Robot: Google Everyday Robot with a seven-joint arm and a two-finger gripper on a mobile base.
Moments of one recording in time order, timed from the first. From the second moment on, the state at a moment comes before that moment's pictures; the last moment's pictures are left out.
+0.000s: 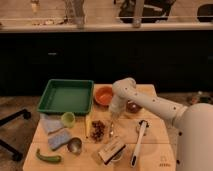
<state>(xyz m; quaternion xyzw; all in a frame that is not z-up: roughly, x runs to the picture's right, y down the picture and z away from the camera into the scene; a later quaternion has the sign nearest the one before) 0.048 0.183 0.869 -0.23 -0.36 -0.59 0.69</state>
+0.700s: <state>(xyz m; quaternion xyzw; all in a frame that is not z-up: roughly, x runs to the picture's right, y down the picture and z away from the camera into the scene) 0.030 0.170 0.842 -0.22 -0.32 -0.63 0.68</state>
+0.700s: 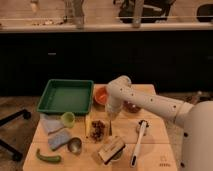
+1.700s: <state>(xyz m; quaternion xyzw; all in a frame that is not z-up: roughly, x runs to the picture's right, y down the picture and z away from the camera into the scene) 0.000 0.128 0.815 -0.22 -0.27 -0.66 0.66</state>
